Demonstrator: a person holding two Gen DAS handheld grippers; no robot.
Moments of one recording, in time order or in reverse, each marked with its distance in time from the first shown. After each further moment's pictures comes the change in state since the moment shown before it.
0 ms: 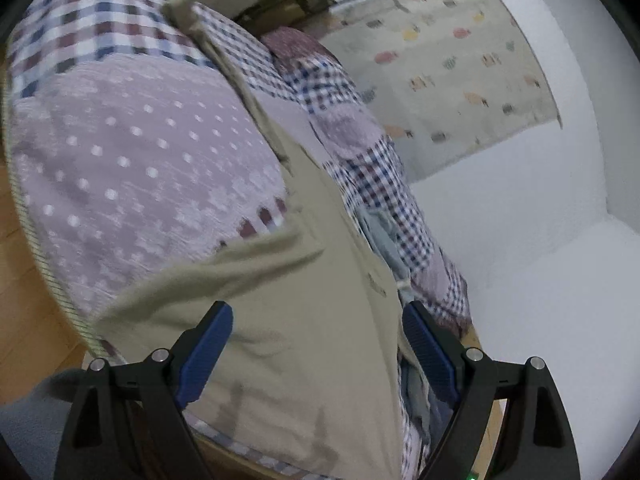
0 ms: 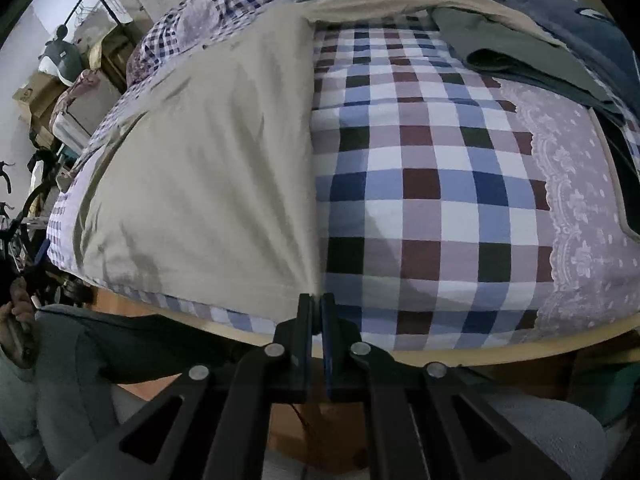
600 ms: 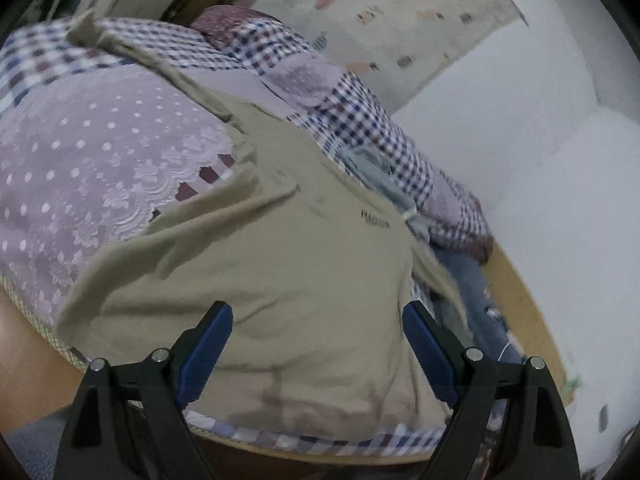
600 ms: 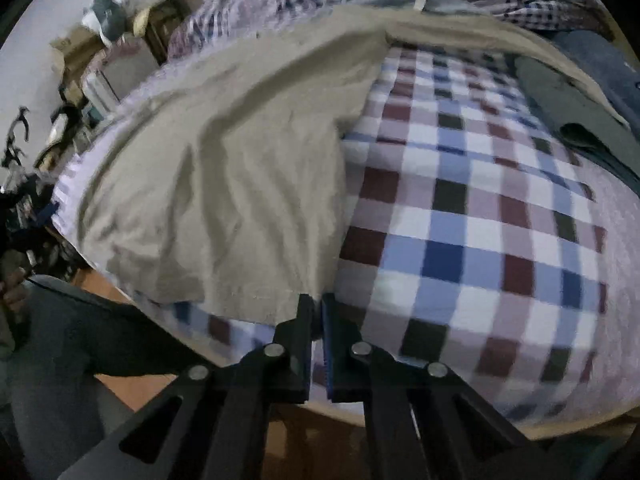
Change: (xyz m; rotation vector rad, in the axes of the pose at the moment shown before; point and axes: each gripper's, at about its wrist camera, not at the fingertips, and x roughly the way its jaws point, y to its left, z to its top) left arm 0.034 -0.050 -0.048 0.282 0.144 0.043; right arm 0.026 0.054 0.019 -0.177 -0.060 0.054
